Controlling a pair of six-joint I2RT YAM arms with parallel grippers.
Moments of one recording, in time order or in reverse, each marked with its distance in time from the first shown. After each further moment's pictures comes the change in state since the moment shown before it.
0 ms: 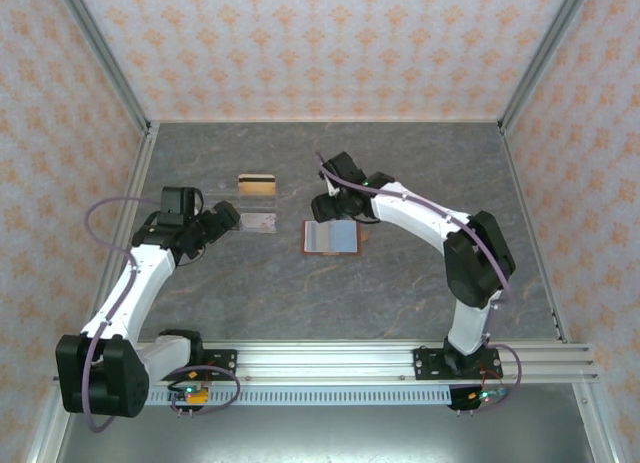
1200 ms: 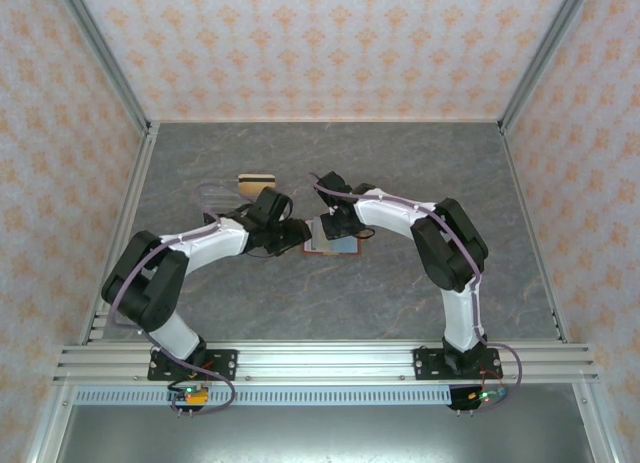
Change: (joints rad) left arm -0.463 0.528 0.111 0.359 0.103 -0.216; right arm 0.003 0.180 -0.005 -0.031 0.056 0.050
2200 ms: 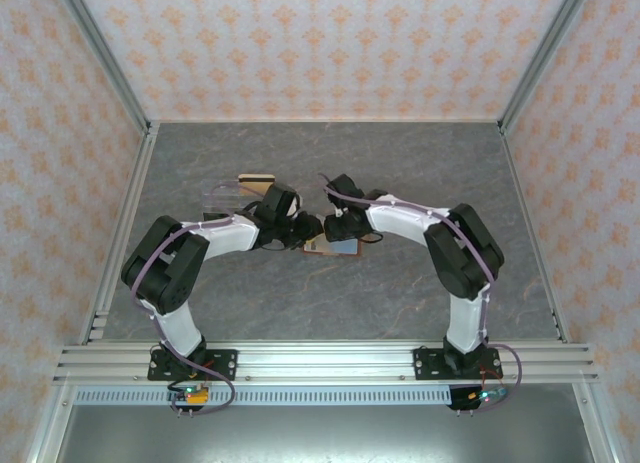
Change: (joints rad) left arm 0.000 0.127 0.024 0.251 0.191 -0.069; right arm -0.023 -0.127 -0.155 0.131 -0.077 0.018
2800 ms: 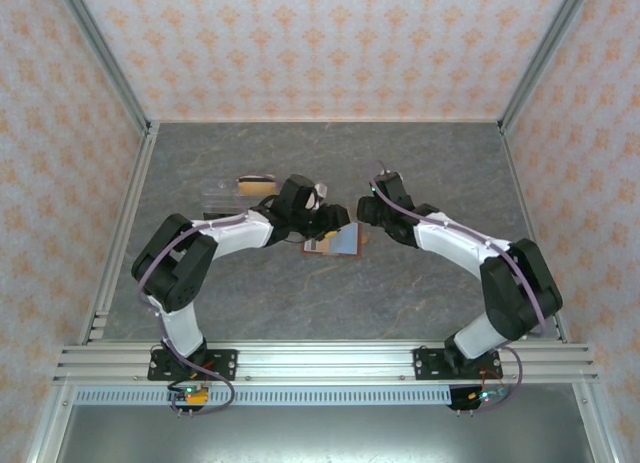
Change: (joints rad) left arm -0.093 0.058 0.132 0.066 0.057 -0.008; right arm -0.148 -0.357 -0.314 0.278 0.171 0.172
